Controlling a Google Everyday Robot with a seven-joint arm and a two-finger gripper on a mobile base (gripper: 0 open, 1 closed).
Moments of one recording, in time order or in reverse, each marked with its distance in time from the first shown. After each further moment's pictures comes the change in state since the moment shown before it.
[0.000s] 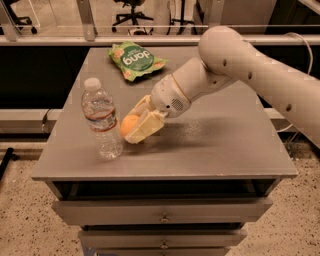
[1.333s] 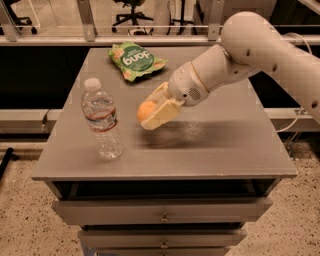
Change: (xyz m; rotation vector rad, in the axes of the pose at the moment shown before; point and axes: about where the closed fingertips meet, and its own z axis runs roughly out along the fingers) arm 0.009 -0.018 -0.052 0.142 0.027 0.007
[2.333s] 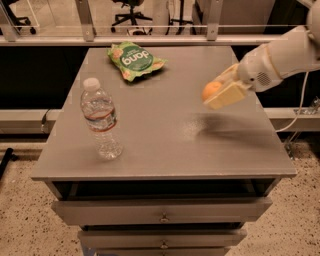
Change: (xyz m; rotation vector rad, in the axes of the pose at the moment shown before) arm 0.078 -0.038 -0.148 0.343 0.123 0.144
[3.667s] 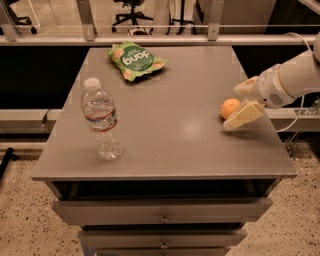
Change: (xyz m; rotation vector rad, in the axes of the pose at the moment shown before) arm 0.083 -0.023 -0.005 0.139 0.137 0.003
